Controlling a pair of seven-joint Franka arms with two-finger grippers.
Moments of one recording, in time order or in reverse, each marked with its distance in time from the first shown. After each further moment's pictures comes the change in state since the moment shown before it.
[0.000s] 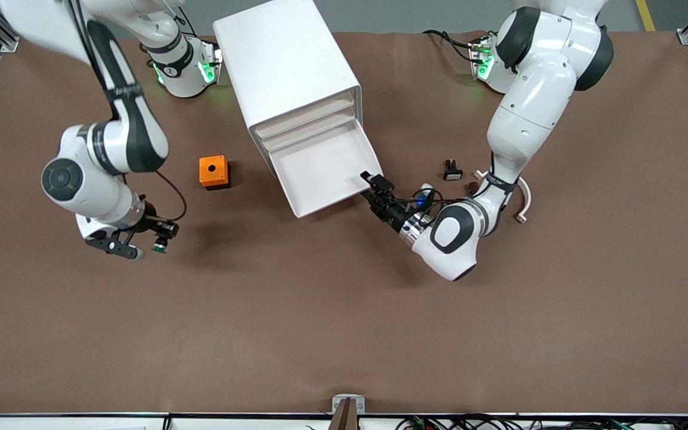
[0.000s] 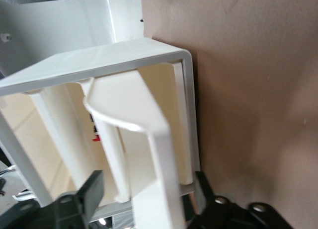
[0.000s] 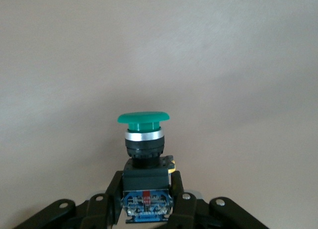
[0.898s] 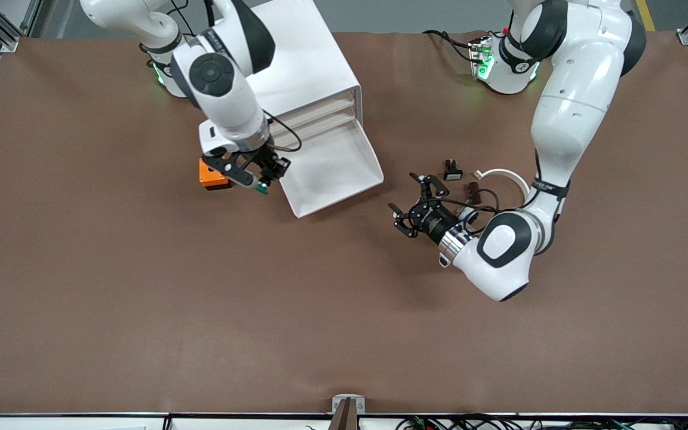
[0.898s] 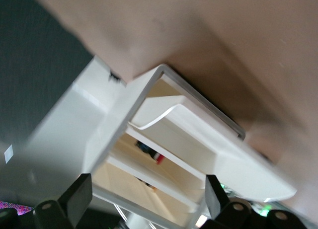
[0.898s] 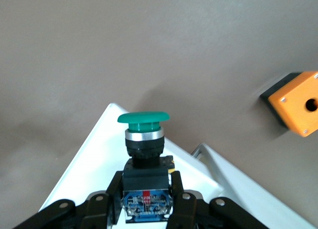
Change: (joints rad) left arm 0.115 -0.115 0.002 0.097 0.200 -0.172 0.754; right arm 0.493 -0.097 0.005 0.014 0.027 -0.022 0.669
